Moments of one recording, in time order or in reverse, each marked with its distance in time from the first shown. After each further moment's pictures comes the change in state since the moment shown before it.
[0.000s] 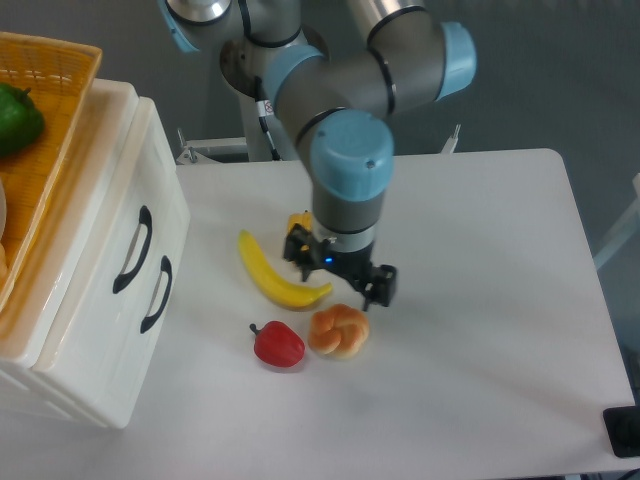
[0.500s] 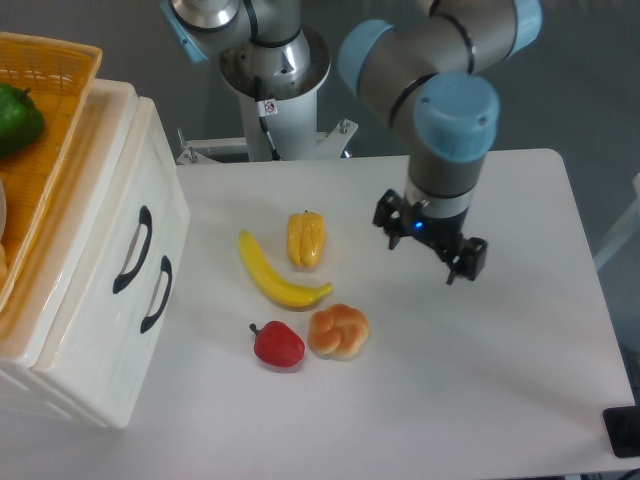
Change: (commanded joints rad) arm 0.135 0.026 -0.005 0.000 0.047 0.252
